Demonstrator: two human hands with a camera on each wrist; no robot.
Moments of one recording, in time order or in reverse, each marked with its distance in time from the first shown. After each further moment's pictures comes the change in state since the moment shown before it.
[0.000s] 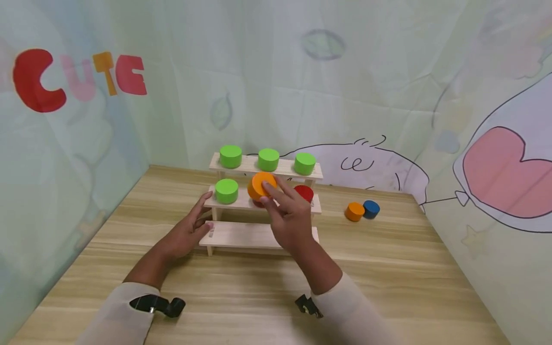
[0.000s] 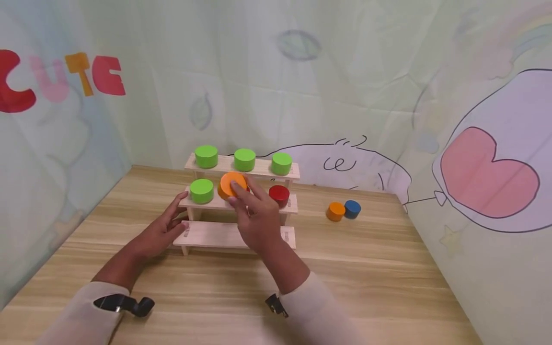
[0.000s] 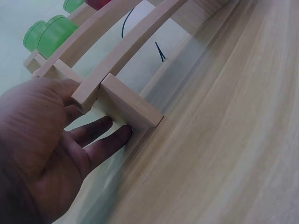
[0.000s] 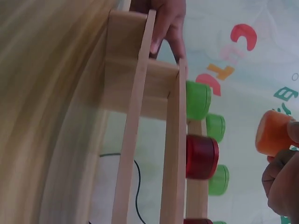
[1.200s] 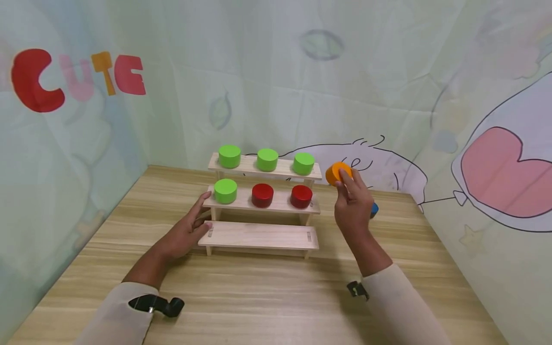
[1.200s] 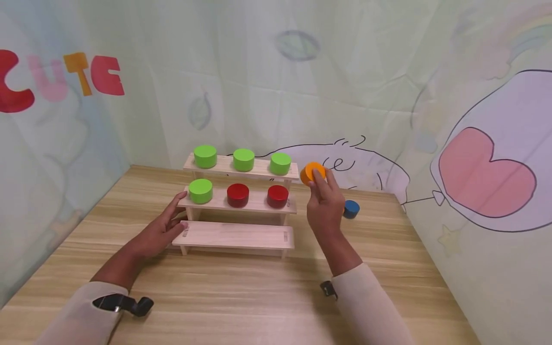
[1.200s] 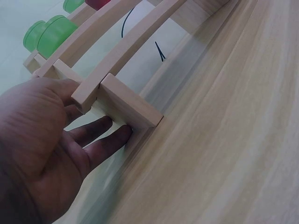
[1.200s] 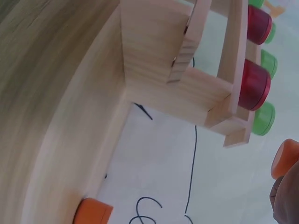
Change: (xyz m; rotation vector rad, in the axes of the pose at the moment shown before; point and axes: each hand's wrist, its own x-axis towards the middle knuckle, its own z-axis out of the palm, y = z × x) left_hand -0.001 0.000 -0.001 0.003 -0.009 0.007; right_hand -0.002 0.092 -0.096 -0.289 0.295 0.072
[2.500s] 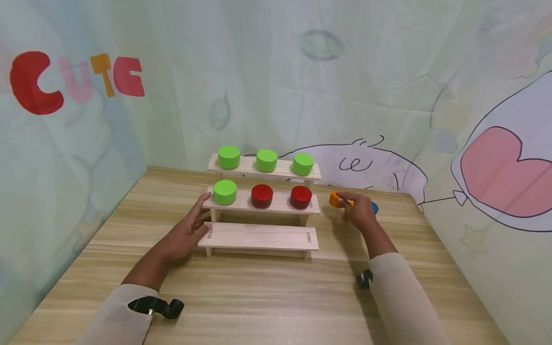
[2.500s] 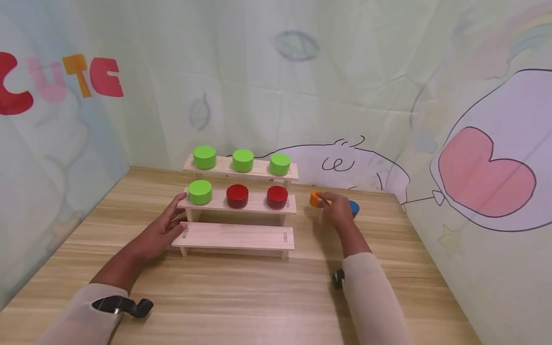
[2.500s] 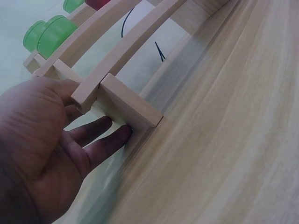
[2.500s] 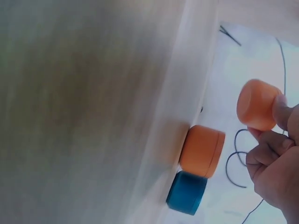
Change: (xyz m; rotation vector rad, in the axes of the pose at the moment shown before) left_hand 0.001 0.000 0.001 -0.023 -0.005 -0.001; right_hand -0.001 0.110 -0.013 -0.198 -0.666 0.555
